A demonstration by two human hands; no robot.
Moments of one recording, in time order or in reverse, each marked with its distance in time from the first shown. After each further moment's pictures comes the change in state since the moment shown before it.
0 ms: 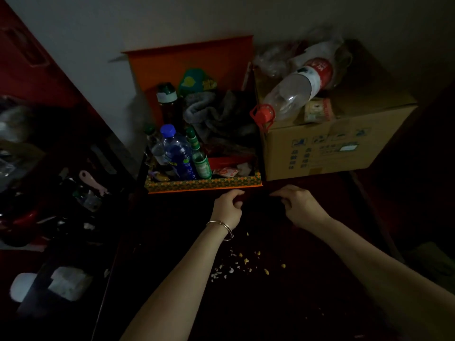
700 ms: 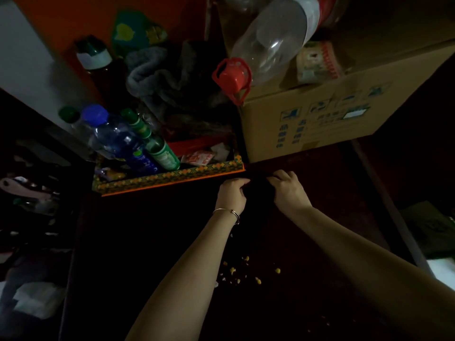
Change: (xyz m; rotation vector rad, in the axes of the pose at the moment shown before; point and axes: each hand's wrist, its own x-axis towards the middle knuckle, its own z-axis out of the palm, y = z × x) left_hand 0.104 -0.030 0.107 0.146 -0.103 0.048; right_hand 0.057 0.095 0.080 -0.262 -0.040 0.198
